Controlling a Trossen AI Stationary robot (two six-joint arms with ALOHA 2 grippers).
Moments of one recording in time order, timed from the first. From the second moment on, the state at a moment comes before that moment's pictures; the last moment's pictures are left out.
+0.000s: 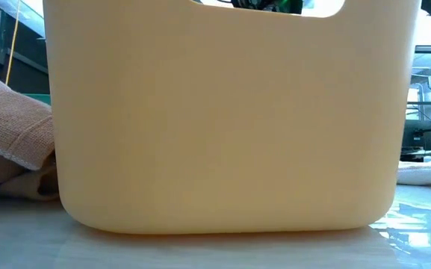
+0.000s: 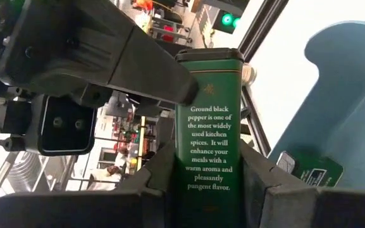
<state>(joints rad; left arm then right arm) 0.24 1.51 0.97 0.37 -0.21 1.30 -0.54 1.86 1.98 -1.16 -0.59 0.41</state>
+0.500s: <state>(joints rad) 0.23 1.51 0.97 0.33 -0.19 1.30 -0.52 1.86 1.99 -1.19 -0.58 0.34</state>
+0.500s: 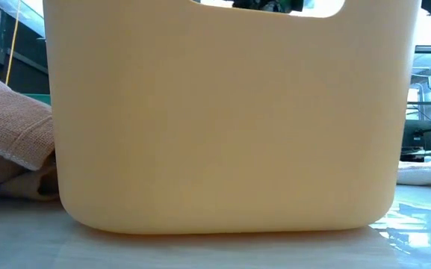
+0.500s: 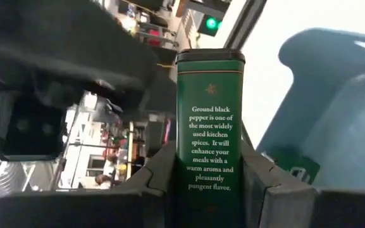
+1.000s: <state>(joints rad) 0.38 1.46 0.97 0.24 -0.25 0.48 -0.59 1.81 1.99 -1.17 -0.41 0.00</state>
